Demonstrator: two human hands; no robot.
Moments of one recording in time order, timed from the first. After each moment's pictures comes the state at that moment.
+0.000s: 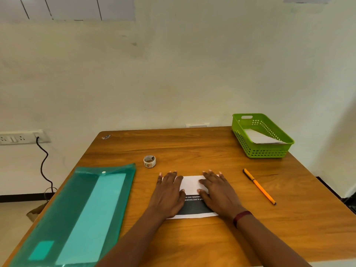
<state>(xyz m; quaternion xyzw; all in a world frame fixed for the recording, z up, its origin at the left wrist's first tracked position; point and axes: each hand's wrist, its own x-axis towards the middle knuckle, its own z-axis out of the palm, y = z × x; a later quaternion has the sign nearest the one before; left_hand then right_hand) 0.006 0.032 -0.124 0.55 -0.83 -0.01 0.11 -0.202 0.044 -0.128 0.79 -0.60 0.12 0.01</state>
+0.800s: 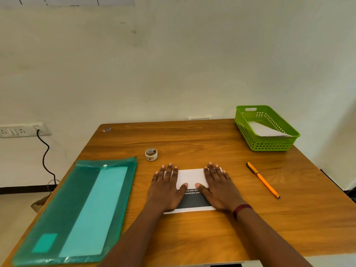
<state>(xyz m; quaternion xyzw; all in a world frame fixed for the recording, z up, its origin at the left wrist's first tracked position) 0.018 0.021 -0.145 0.61 -0.79 -0.06 0.02 -0.195 0.041 -0.139 0.75 -0.65 0.04 -0.07</state>
